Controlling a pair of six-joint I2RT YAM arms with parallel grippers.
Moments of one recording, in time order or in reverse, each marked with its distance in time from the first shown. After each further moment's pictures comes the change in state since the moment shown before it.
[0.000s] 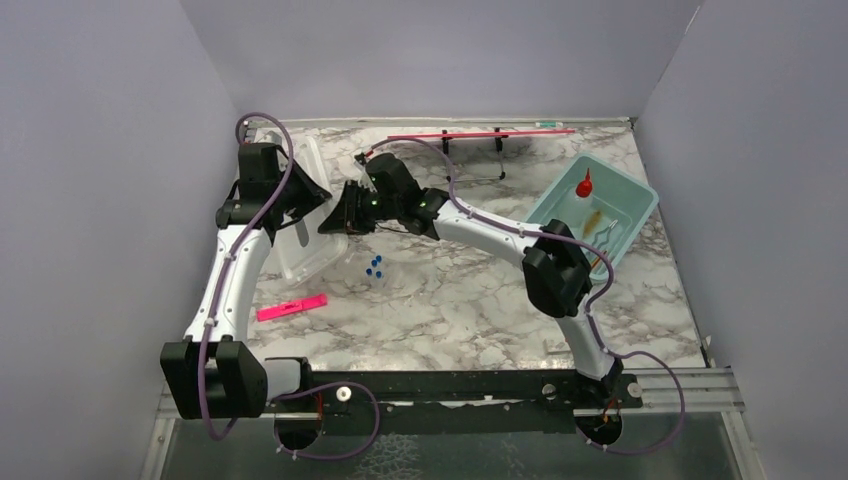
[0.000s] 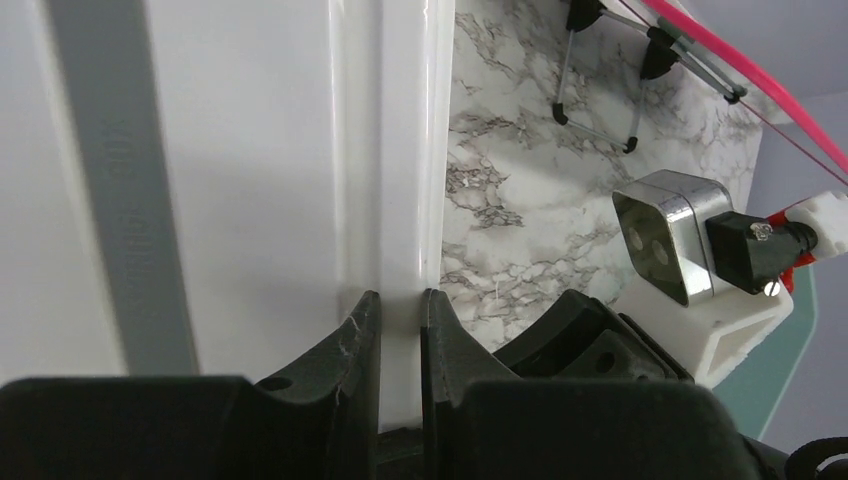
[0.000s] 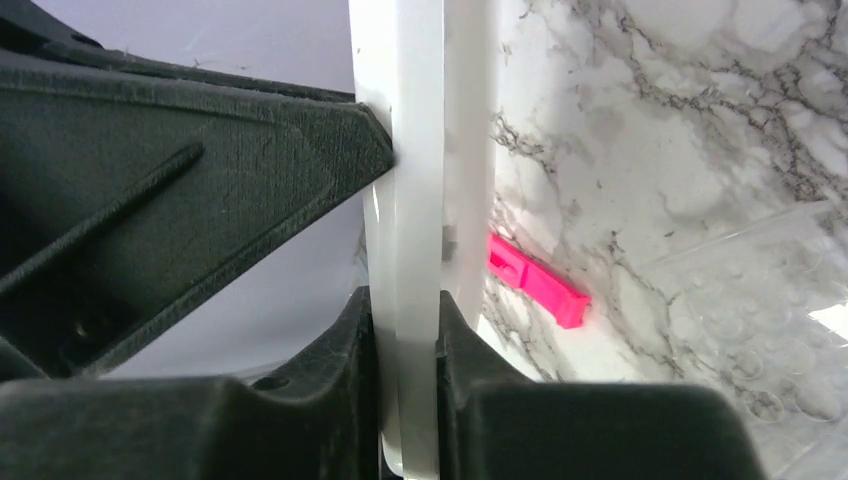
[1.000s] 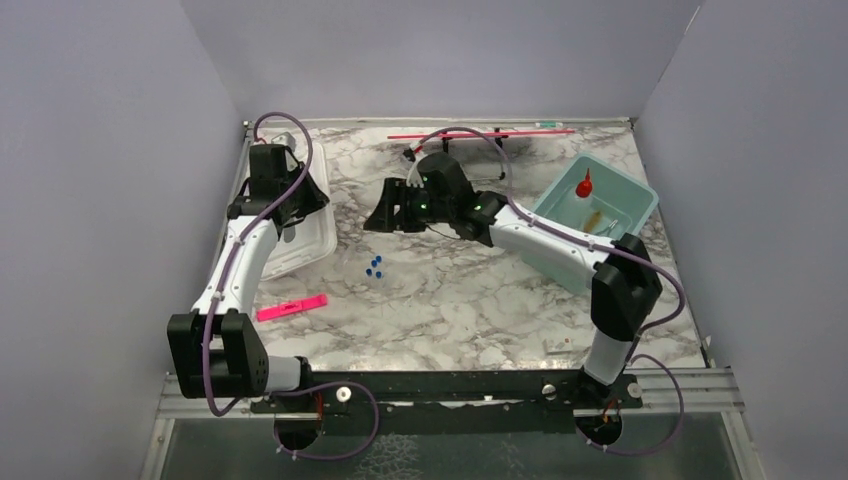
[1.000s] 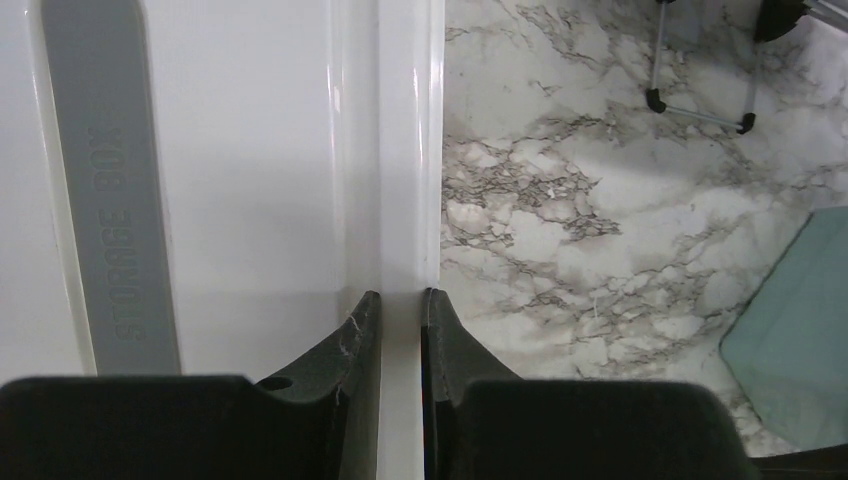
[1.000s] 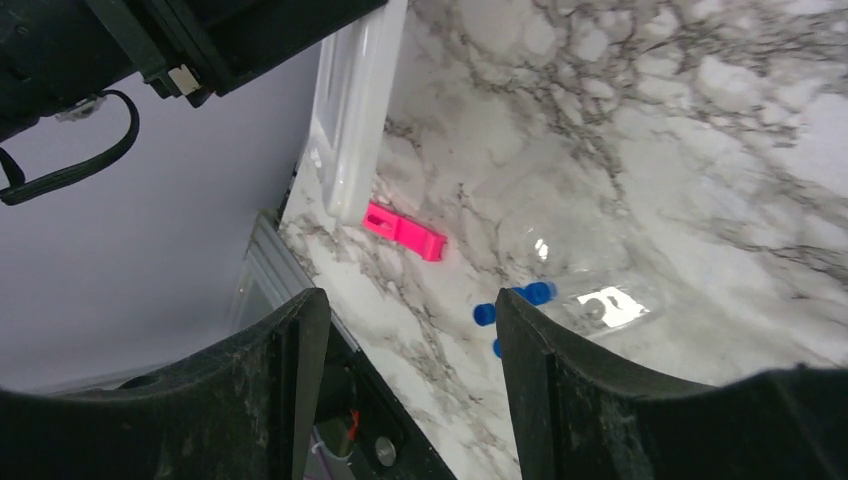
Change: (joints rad) left arm 0.000 0.105 -0.026 0.088 -0.064 0.224; right arm -0.104 -0.418 -0.410 -0.058 0.122 -0.240
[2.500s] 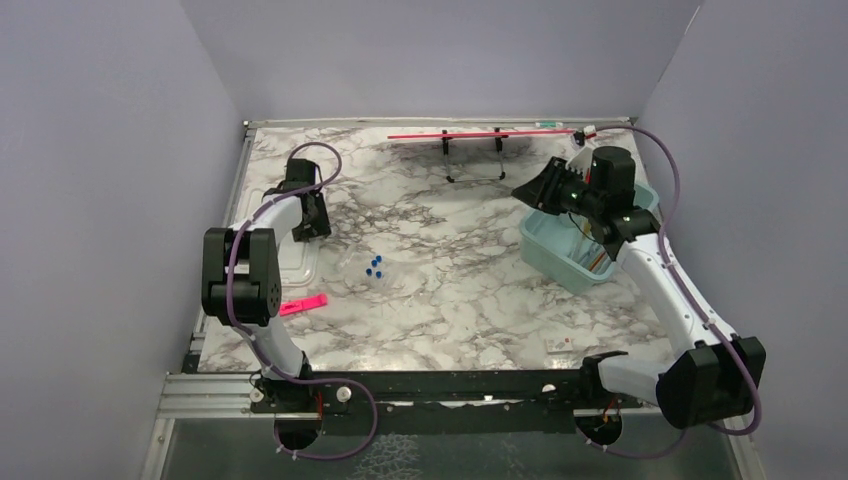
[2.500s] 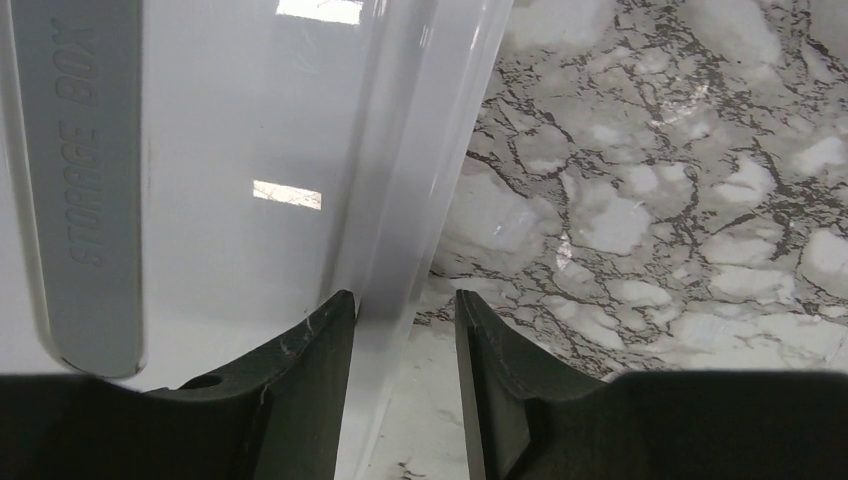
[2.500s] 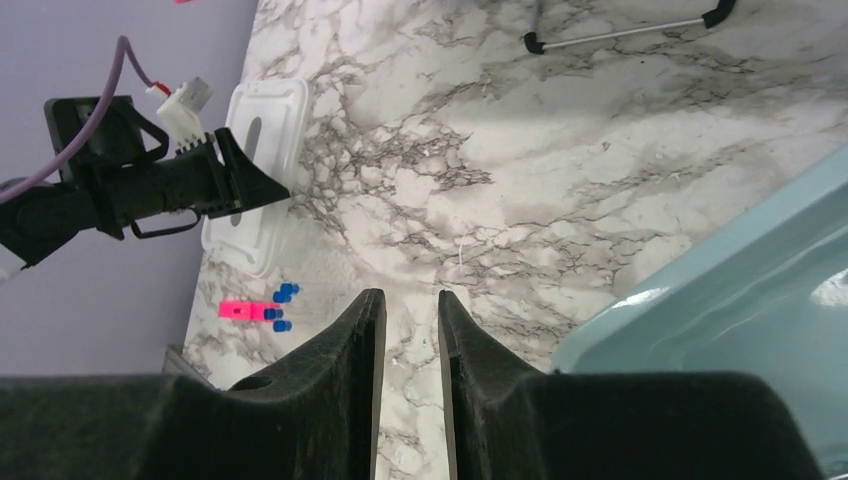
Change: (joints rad) left arm -0.032 0.397 0.010 -0.020 -0.287 0.115; right arm -0.659 -0.565 -0.413 -0.099 -0.182 -0.192
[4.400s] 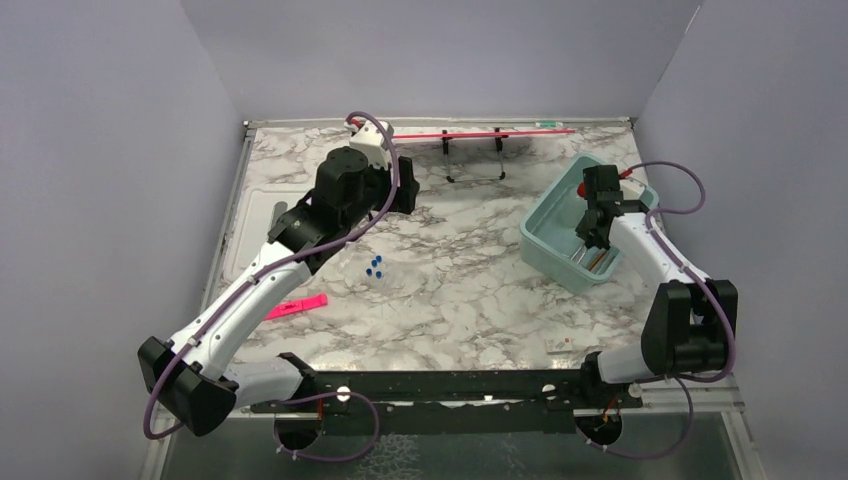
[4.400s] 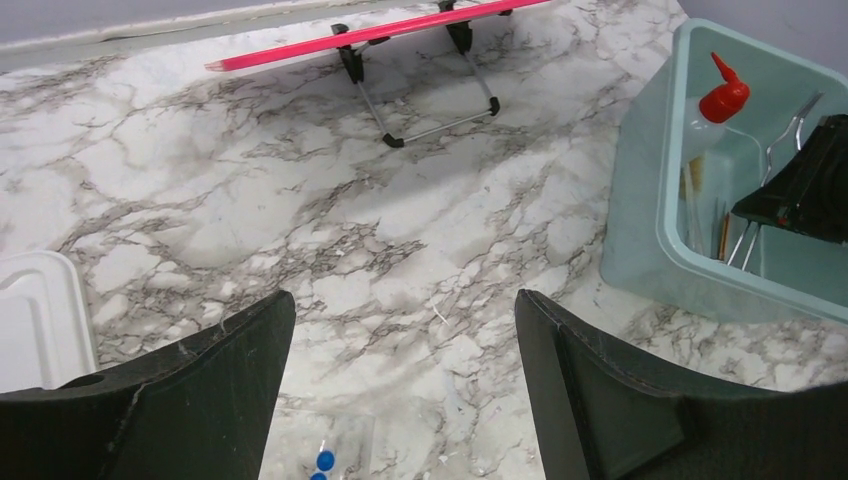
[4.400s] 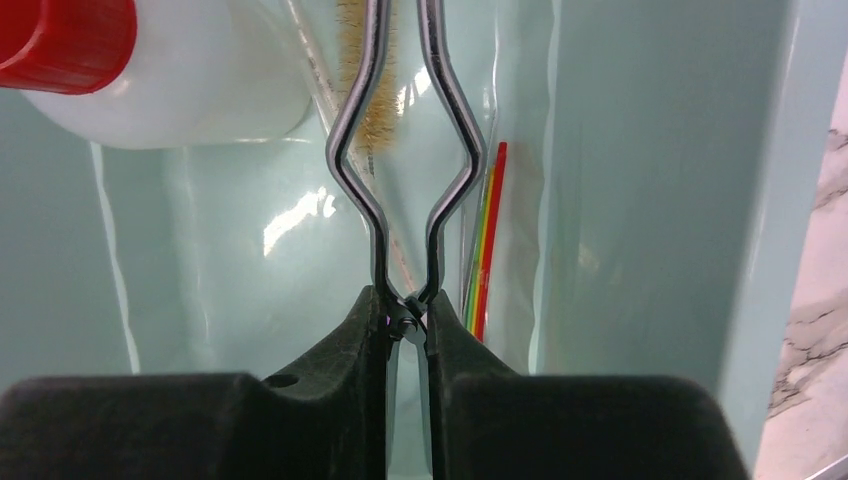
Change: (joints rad) left arm -0.598 -0.559 0.098 0.134 -0.025 0.024; right arm -0.127 0.242 -0.028 -0.351 0.863 0.081
